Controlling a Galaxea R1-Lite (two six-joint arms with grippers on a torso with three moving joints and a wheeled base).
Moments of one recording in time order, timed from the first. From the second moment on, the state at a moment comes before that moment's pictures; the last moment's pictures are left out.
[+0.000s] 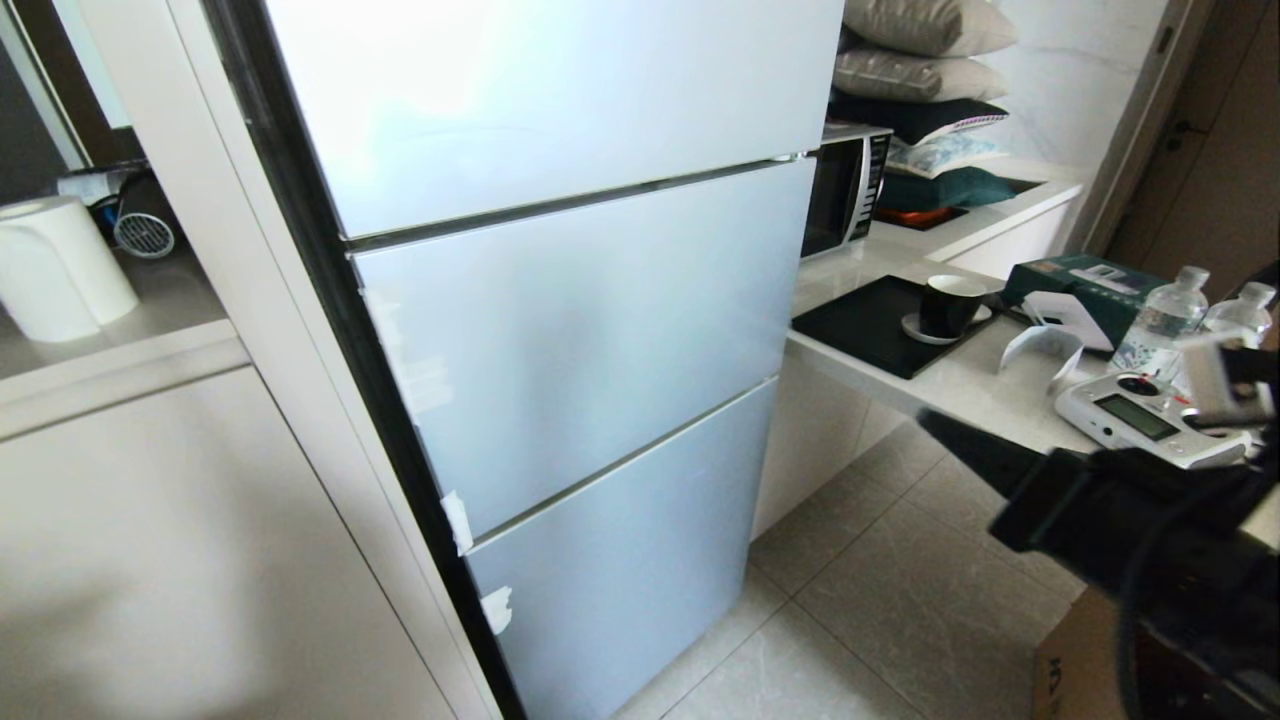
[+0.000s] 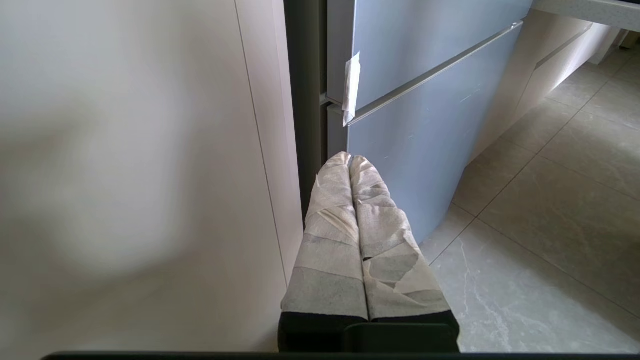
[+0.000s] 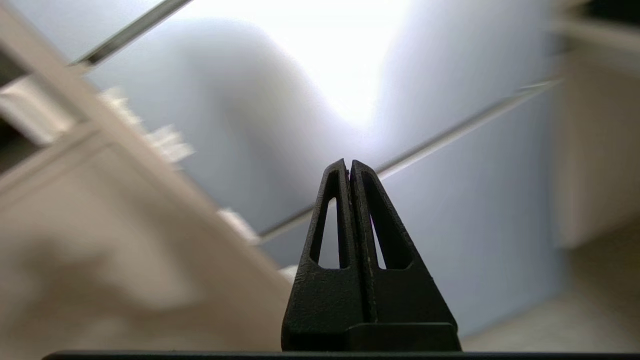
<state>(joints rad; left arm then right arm) 0.00 0.00 0.00 0.01 0.00 0.01 0.61 1.34 -0.35 -1.09 -0.16 0.44</state>
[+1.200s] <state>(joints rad) 0.00 0.00 0.00 0.01 0.00 0.01 0.00 0.02 0.00 -0.01 0.00 -0.02</state>
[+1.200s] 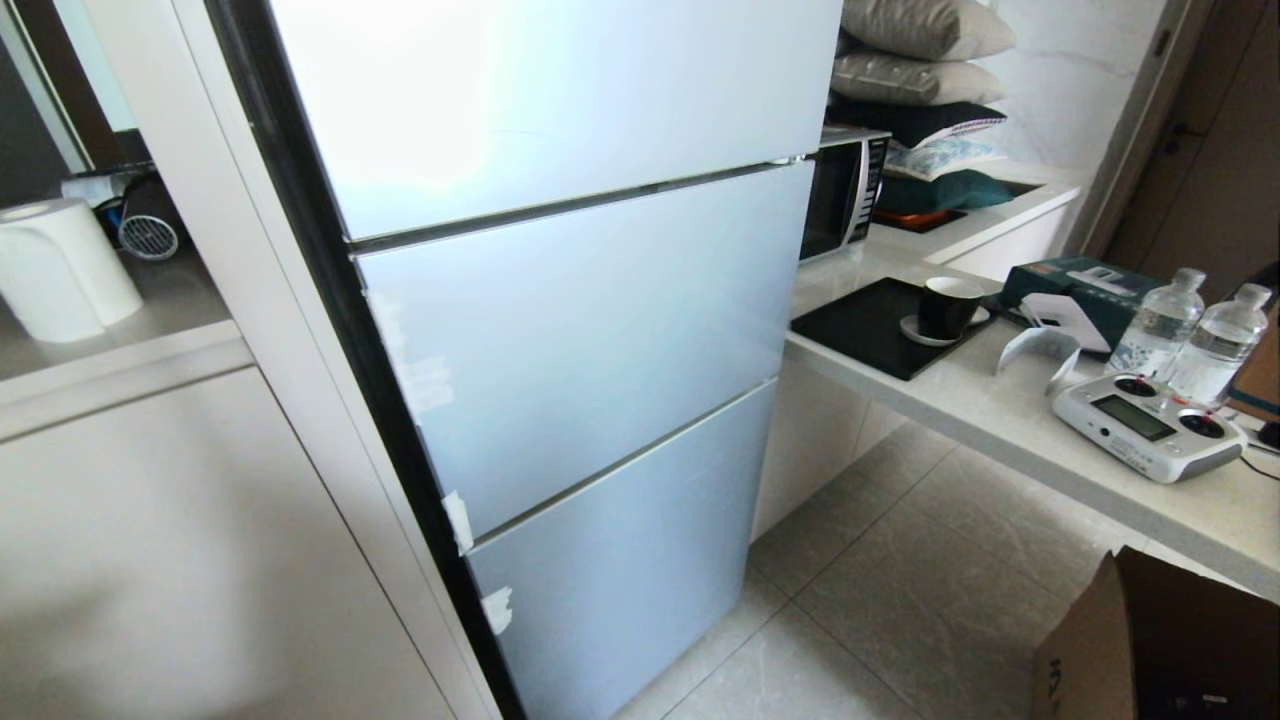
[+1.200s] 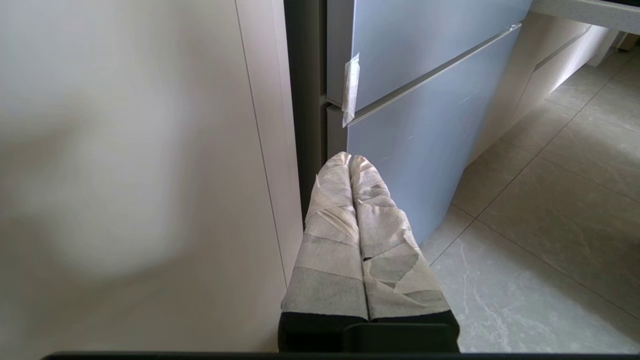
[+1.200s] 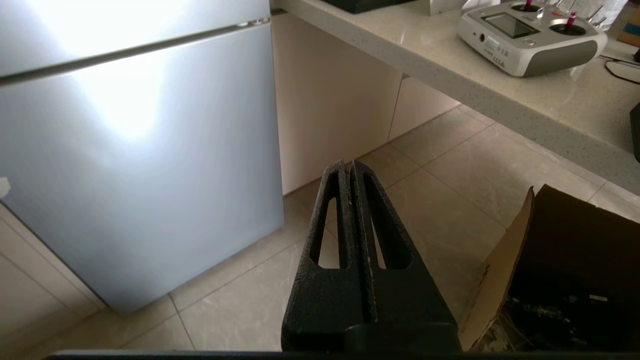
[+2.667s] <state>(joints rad) -0.02 0.39 -0.44 -0.08 -0.04 -0.21 0.00 0.00 0.00 -0.01 0.00 -0.01</state>
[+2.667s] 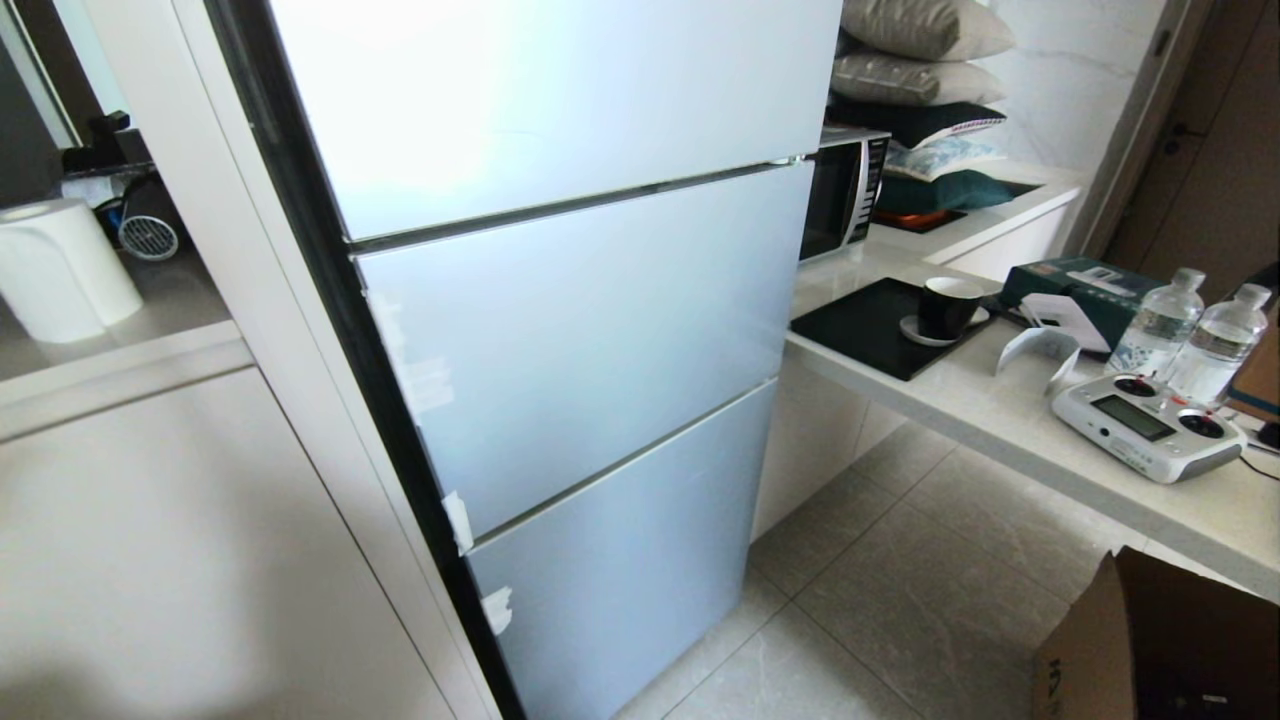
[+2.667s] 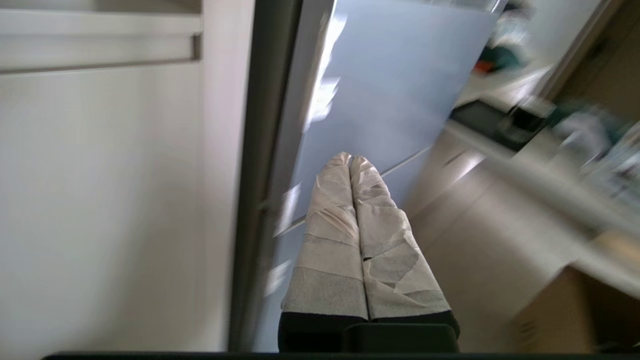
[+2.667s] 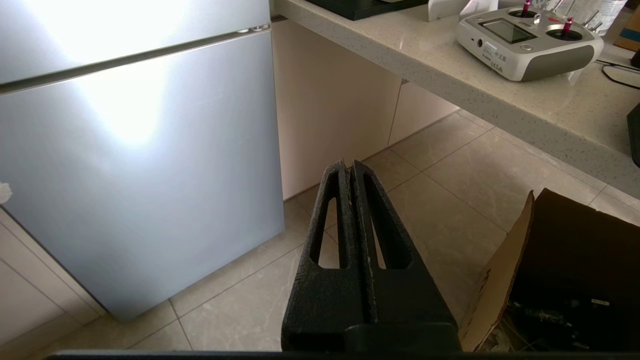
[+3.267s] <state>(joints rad) -0.03 0.74 -0.52 -0.22 -0.11 -0.86 0.00 0.00 0.00 -0.01 0.00 -0.01</state>
